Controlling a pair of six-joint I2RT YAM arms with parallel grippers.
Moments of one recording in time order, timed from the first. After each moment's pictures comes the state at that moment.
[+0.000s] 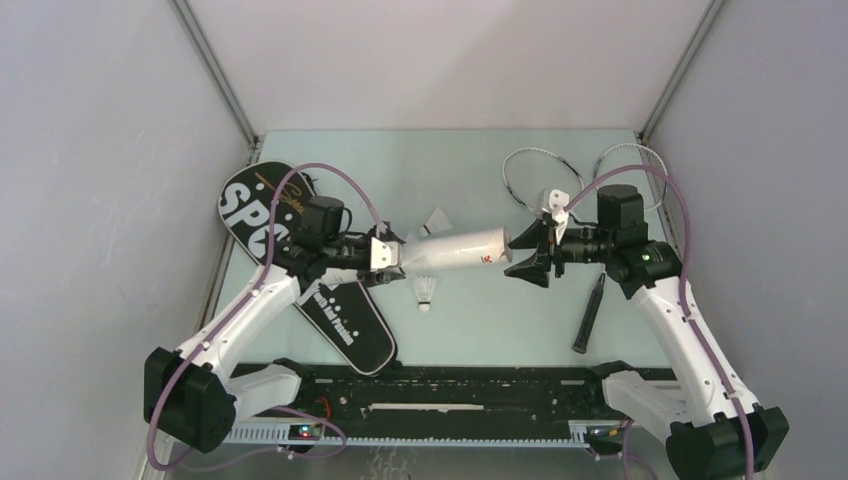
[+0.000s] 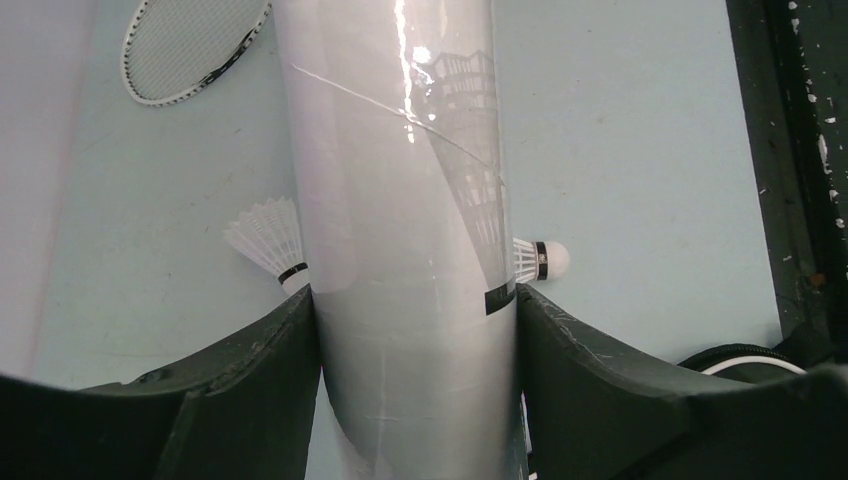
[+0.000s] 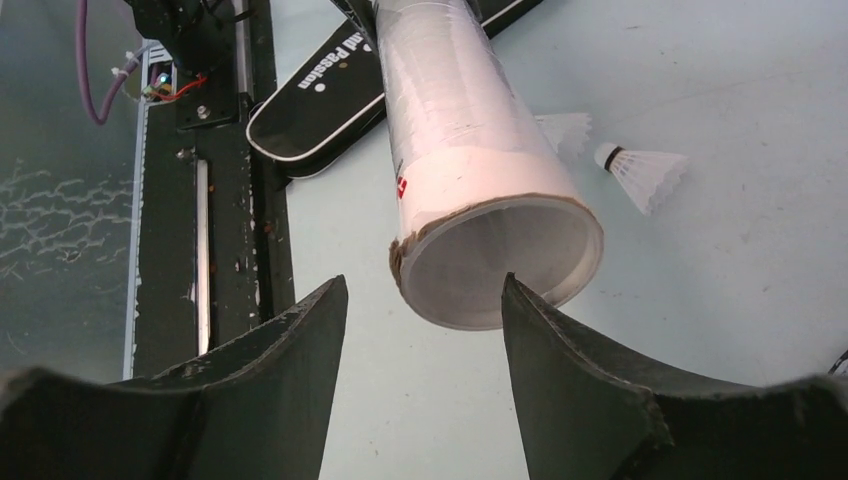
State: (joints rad) left arm -0.39 1.12 0.86 -0.45 0.85 1.00; right arm 0.22 0.98 0.99 -0.63 -1.06 -0.52
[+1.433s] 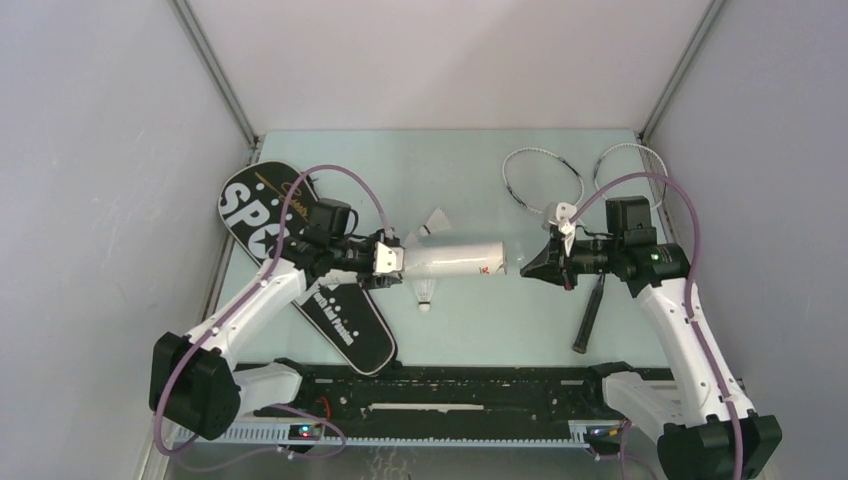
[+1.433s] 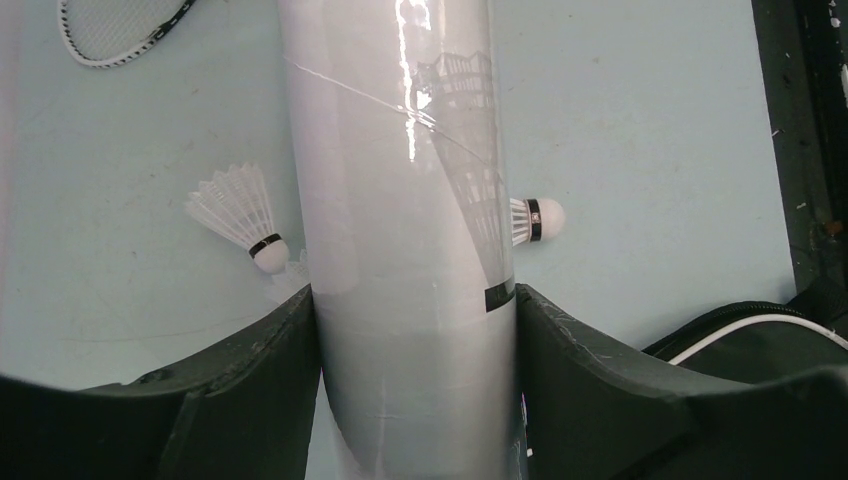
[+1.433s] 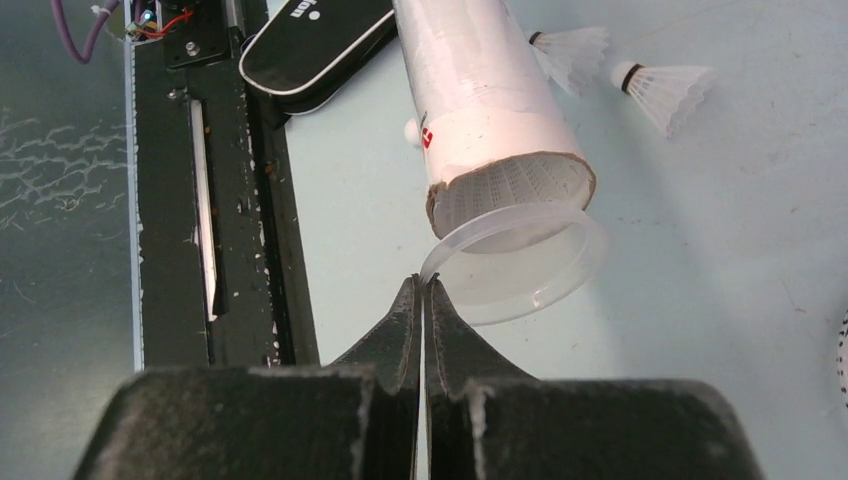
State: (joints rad) left arm -0.39 1.18 0.86 -0.52 0.81 1.11; right arm 0.13 0.97 1.00 -0.88 -1.06 -0.75
